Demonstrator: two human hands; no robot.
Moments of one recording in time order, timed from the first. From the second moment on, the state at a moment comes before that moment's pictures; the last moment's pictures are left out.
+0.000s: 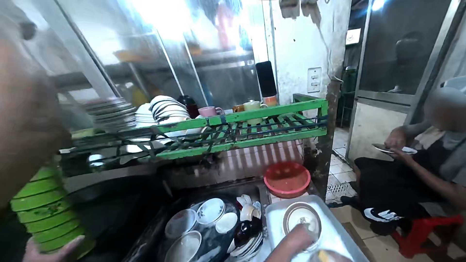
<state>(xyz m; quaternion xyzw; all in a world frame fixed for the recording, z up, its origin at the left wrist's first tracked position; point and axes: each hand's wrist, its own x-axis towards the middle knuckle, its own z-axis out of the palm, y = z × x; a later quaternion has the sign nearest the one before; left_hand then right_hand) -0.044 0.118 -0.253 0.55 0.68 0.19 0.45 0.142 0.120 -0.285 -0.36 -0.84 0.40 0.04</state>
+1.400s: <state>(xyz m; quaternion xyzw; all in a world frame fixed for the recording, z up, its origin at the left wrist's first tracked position) -0.055 0.049 -0.212 0.01 0.40 0.77 0.49 0.046 0.083 -0.275 -0.27 -0.78 0.27 0.49</state>
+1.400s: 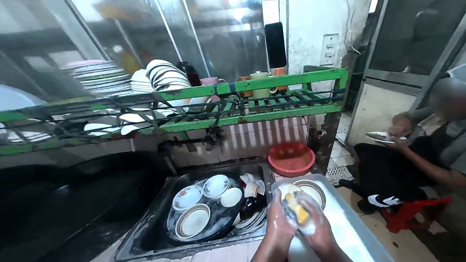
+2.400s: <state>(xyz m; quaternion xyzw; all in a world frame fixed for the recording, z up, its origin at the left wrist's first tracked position) -0.047 0.062 -0.222 0.05 0.43 0.70 0.57 0.097 0.113 -0.253 -0.41 -0.86 0.21 0.24</state>
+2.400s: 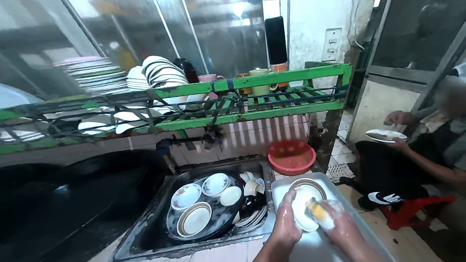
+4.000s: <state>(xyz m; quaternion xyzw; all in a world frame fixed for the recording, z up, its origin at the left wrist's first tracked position) -0.005 0.121 -0.286 0.66 0.71 0.01 0.24 0.138 0.111 -0.293 -0.39 -0.86 0.28 -0.16</state>
